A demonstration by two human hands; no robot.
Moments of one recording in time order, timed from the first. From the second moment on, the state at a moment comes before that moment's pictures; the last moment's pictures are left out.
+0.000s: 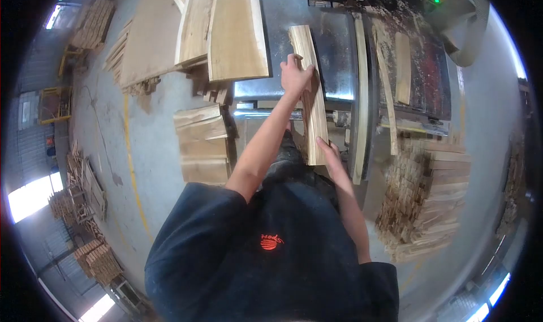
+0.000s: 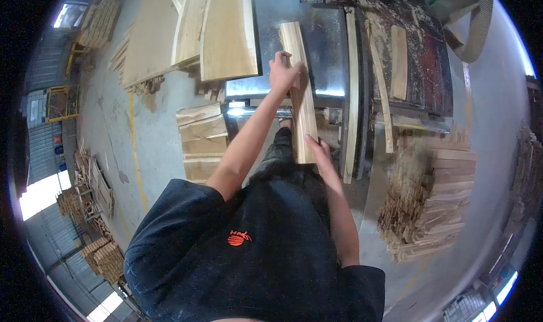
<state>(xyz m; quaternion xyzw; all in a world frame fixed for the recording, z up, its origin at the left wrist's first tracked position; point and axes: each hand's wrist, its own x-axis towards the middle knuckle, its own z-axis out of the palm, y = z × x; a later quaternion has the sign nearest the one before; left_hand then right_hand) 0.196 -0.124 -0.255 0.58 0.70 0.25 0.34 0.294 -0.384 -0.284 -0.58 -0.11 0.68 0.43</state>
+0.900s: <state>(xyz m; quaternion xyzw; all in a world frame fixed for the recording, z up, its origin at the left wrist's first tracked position) 0.141 -0.178 -0.191 0.83 0.40 0.32 0.20 0.409 -0.385 -0.074 -0.75 -0.56 0.37 -0.01</state>
